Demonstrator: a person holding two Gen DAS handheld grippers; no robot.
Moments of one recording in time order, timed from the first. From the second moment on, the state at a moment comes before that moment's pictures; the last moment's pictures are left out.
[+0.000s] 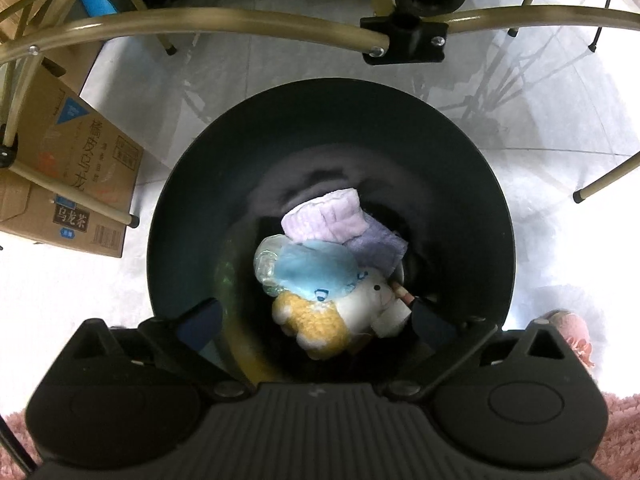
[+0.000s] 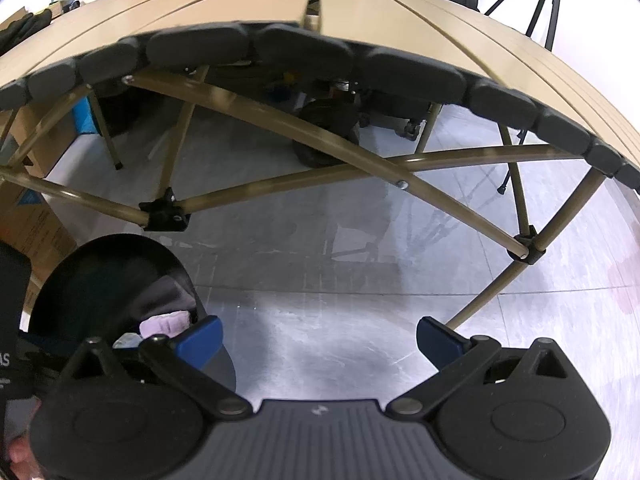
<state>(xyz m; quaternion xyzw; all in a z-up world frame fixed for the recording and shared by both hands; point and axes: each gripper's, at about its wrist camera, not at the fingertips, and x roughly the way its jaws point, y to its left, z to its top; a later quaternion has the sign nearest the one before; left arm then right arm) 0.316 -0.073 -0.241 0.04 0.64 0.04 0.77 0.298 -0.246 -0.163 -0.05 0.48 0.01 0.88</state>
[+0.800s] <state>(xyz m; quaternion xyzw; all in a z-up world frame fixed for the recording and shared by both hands) 0.267 -0.038 -0.171 0.04 0.57 0.06 0.82 0.267 -0.231 -0.142 -0.01 0.46 0.06 0.89</state>
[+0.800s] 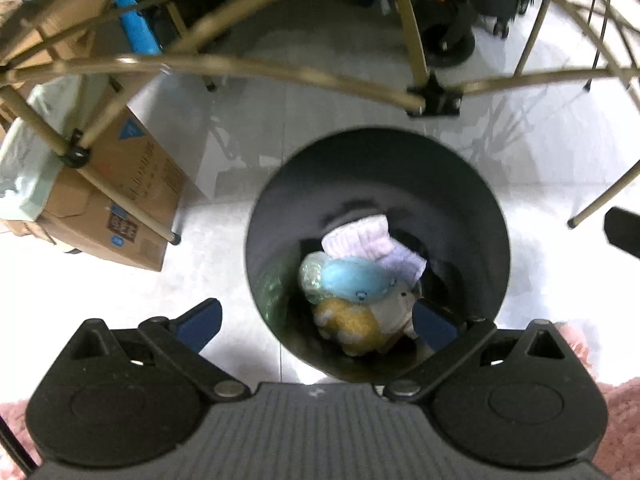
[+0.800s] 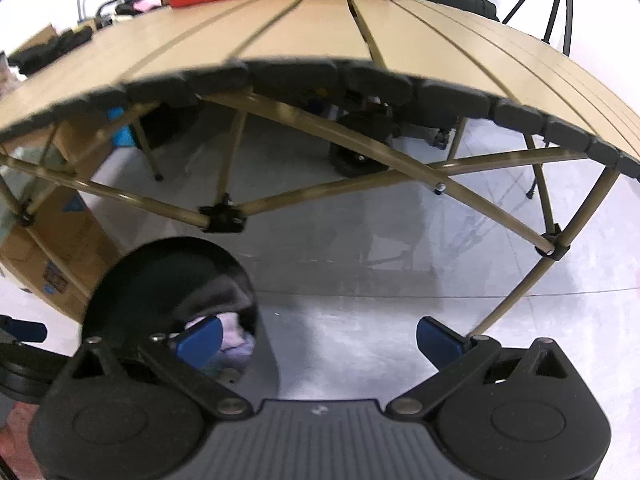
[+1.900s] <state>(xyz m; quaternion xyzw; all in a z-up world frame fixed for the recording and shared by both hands) 0.058 -0.010 -0.022 0.06 0.36 0.00 0.93 0.071 -0.222 -0.021 -0.01 0.34 0.15 0.93</state>
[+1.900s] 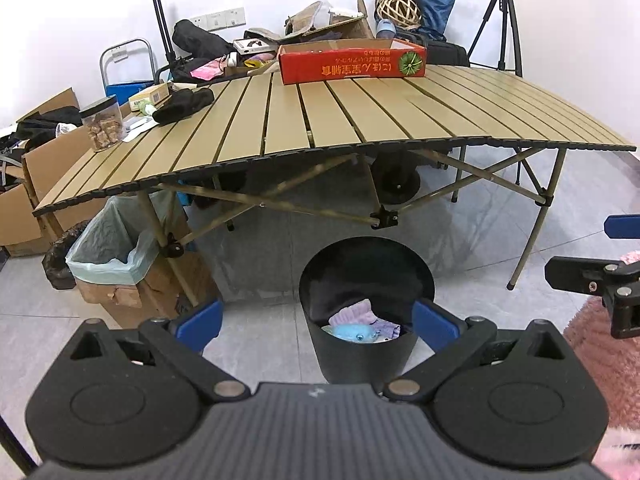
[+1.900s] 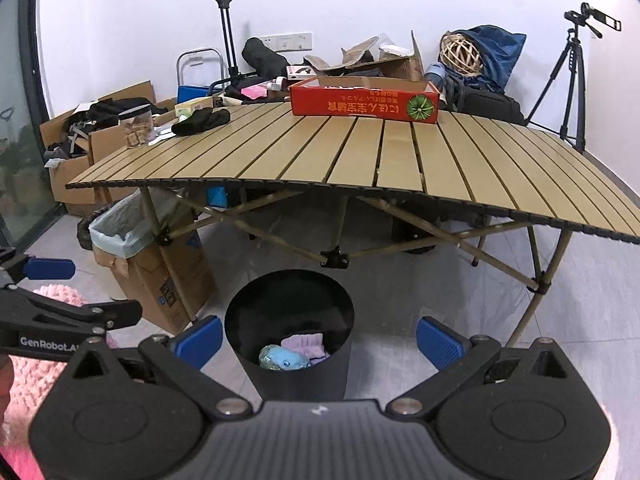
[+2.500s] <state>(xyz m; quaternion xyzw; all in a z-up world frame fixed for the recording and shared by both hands) 0.046 -0.016 -0.017 0.06 0.35 -0.01 0.94 0.053 -0.230 -0.018 0.00 0.34 0.14 0.93</state>
